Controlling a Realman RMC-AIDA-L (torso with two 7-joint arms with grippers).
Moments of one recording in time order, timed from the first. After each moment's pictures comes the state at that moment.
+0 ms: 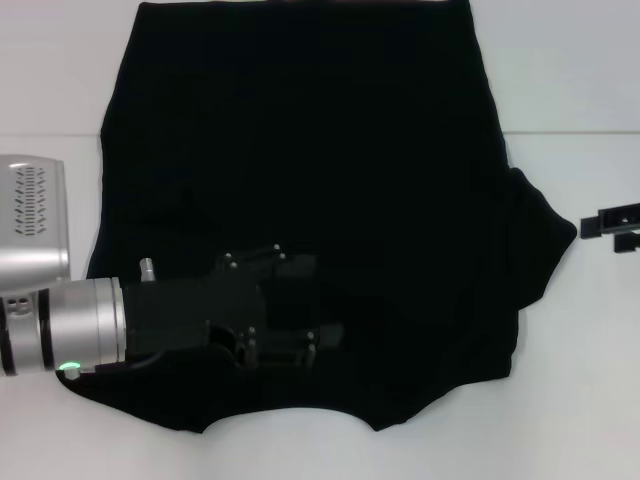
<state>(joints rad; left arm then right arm) -0.50 -2.16 0.77 0.71 1.91 1.59 -1.16 0.70 1.84 -0.66 -0.66 -2.39 -1.39 2.49</state>
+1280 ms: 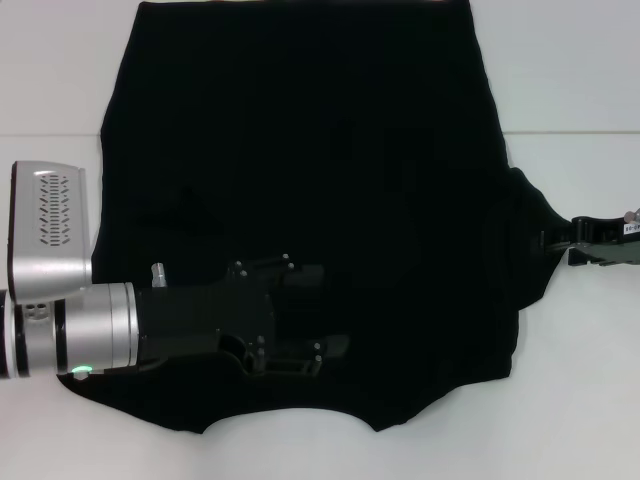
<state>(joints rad) -0.51 -2.16 0.82 0.70 1.92 1.55 -1.13 0.80 1.92 -0.72 -0.47 -2.50 -1.05 2.53</state>
